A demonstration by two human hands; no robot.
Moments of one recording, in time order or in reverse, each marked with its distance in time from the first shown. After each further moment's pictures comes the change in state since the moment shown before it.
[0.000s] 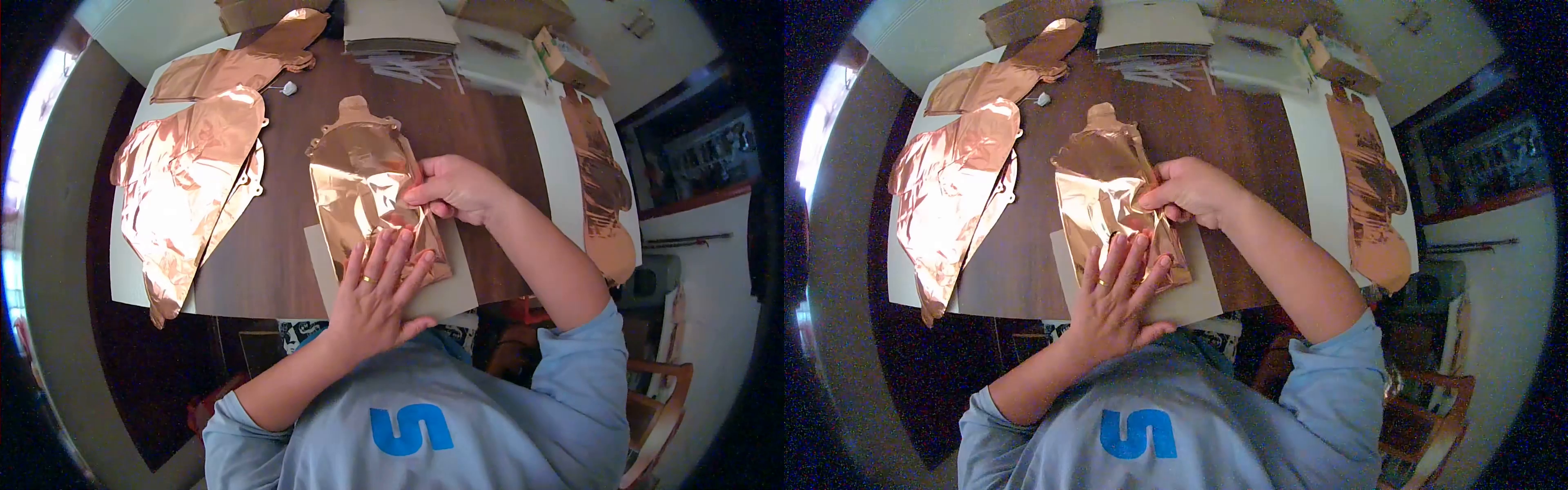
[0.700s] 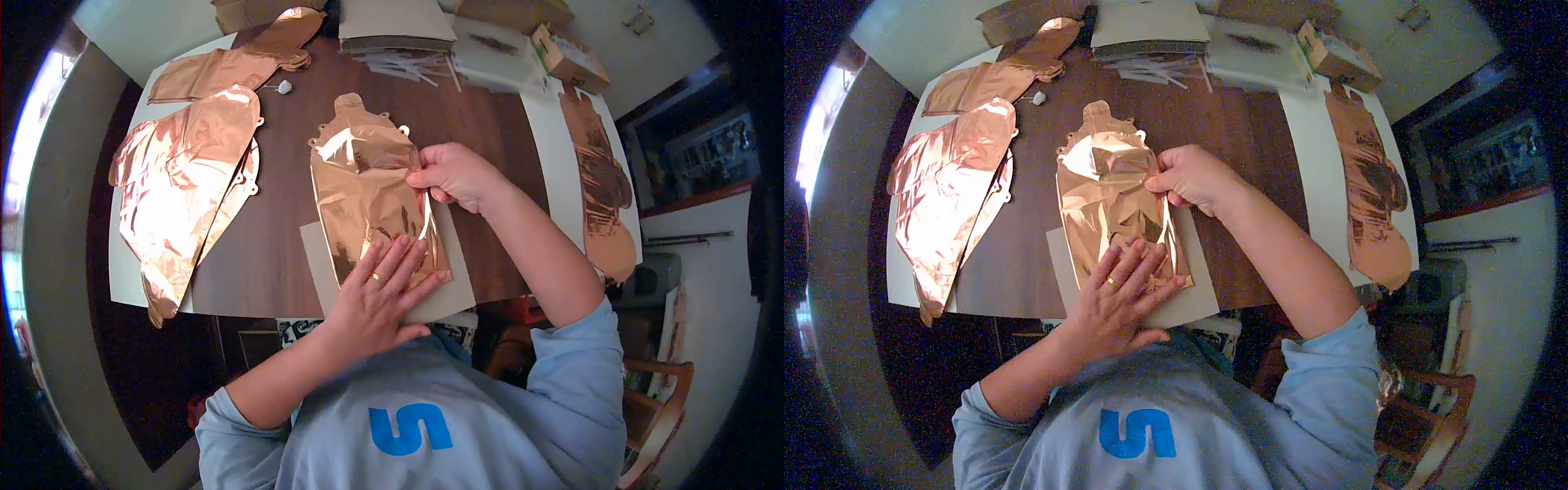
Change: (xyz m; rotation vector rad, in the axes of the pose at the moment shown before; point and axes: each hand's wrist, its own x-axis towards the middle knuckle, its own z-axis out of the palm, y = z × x) left_hand 0.004 -0.004 -0.003 -0.037 -0.097 0.182; right_hand 0.007 -0.002 -0.012 -0.181 0.107 -0.057
